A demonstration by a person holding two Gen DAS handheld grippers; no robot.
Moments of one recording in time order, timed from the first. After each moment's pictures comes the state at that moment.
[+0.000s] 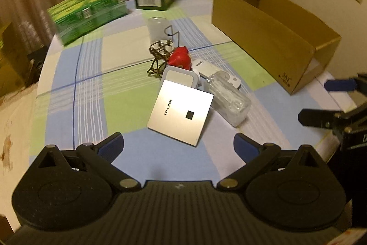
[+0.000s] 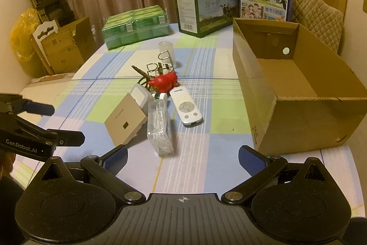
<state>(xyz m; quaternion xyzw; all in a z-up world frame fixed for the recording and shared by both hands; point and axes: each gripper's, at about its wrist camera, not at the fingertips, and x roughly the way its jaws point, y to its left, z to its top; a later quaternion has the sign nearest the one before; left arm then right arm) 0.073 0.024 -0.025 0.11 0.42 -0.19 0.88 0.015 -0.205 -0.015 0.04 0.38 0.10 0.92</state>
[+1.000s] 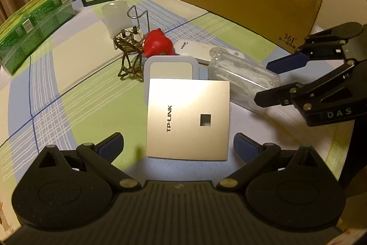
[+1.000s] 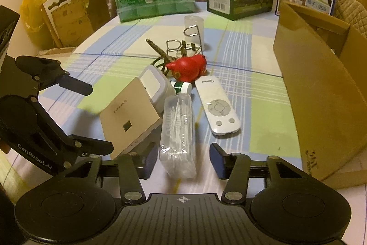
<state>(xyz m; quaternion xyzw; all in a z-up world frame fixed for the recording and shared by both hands) 0.154 0.022 -0.098 0.20 0.42 -0.32 0.83 0.101 -0.158 -0.082 0.00 0.41 0.15 0.90</state>
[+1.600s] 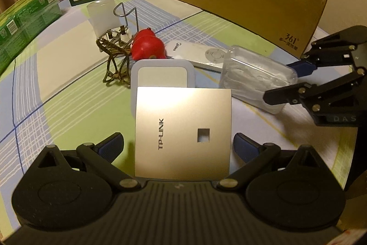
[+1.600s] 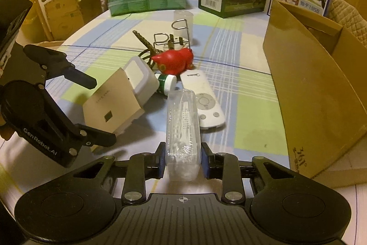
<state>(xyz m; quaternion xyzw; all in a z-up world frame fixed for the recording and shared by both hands) 0.172 0.007 -0.114 0.19 0.42 -0.34 0.82 0.099 -0.168 -0.092 -0.03 0.41 0.13 0.90</state>
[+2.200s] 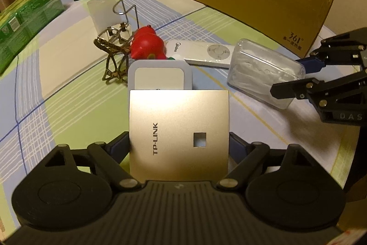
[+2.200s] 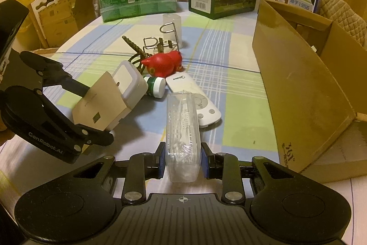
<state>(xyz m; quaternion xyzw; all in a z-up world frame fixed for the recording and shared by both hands) 0.172 -0.005 -0.110 0.19 0.44 -0.32 0.82 0.093 -0.180 -0.086 -0.02 0.40 0.12 0.91</state>
